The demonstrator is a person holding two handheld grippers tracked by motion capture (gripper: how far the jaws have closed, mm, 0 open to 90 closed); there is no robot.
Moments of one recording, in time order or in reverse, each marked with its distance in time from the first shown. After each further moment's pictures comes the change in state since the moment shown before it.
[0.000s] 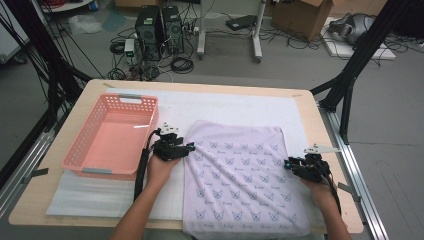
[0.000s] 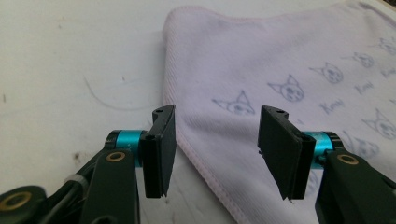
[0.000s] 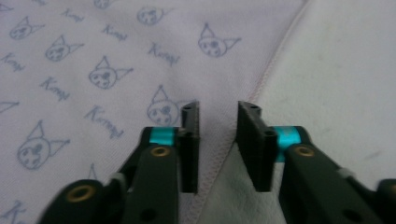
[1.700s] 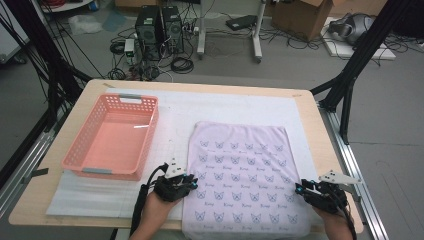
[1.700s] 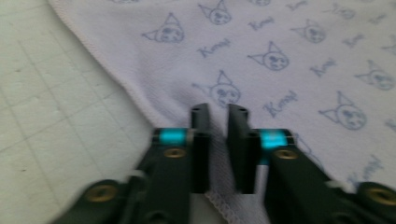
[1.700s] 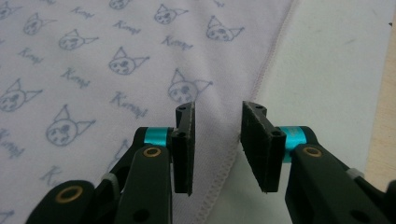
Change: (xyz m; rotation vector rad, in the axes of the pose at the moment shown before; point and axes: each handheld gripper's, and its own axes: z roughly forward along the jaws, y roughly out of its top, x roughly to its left) left arm -0.072 -0.062 -0.050 0.075 -0.082 0.176; right arm 0.037 -0.050 -0.061 -0.006 -0.065 0.057
